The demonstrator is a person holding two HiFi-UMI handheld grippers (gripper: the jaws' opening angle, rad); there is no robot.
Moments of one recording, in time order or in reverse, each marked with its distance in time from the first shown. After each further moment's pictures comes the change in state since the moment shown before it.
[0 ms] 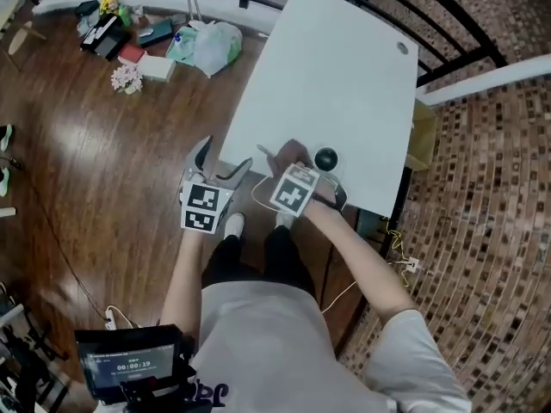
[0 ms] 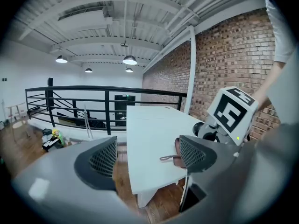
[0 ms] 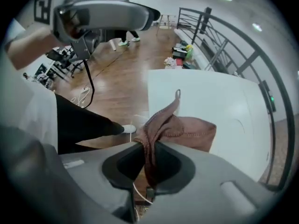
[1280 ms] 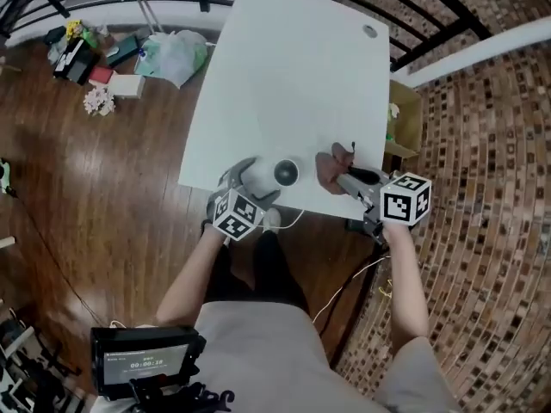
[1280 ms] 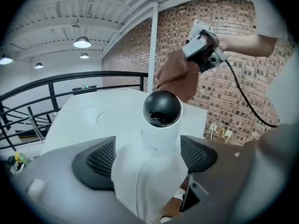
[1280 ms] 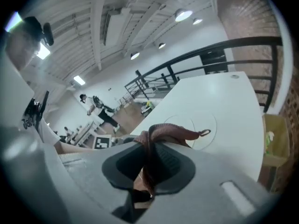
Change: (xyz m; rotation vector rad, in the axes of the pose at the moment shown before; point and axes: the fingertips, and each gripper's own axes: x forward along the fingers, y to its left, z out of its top) left arm 0.140 -0.189 -0.062 0.282 0.201 -0.428; right arm -0.175 -0.129 -0.167 0.844 -0.816 0.151
